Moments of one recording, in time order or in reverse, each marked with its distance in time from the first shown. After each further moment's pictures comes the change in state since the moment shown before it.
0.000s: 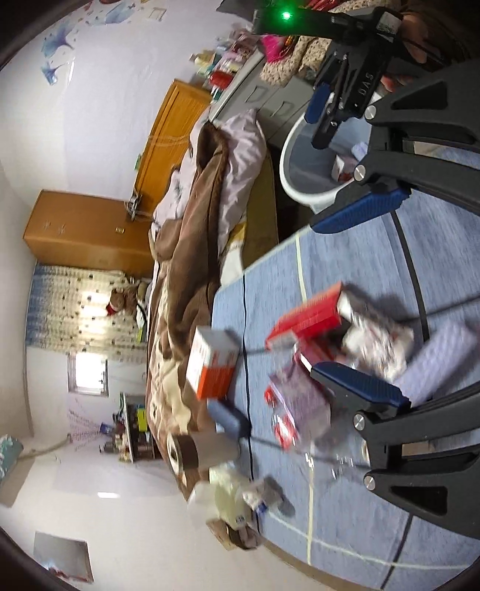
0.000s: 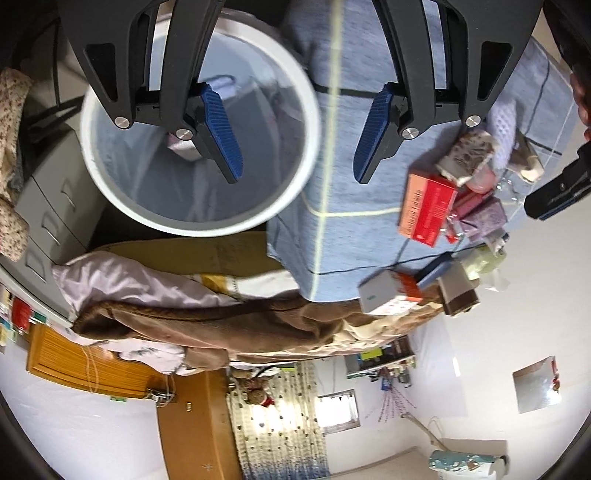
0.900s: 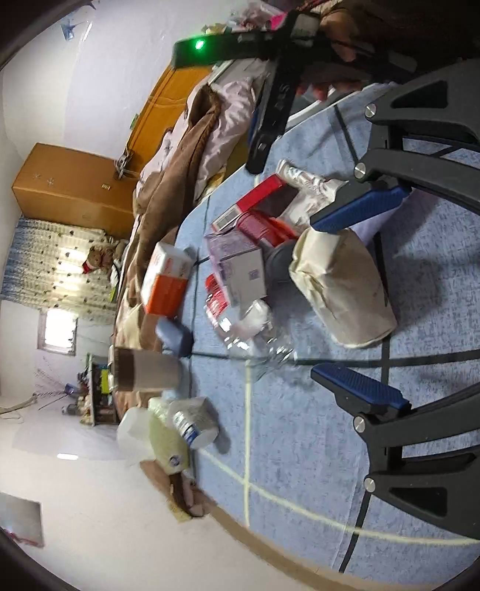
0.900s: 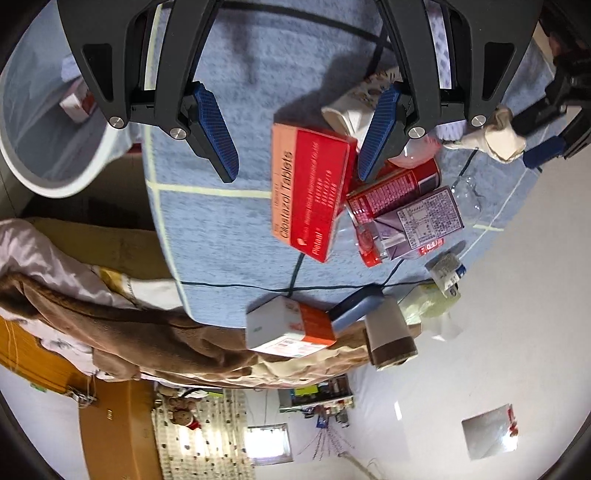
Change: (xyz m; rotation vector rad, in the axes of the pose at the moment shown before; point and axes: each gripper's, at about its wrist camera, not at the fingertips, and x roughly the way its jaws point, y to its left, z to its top) left arm -0.004 0.118 -0.047 -0.106 0.112 0.033; right arm 0.072 0.114 0.017 -0.141 0.132 0.170
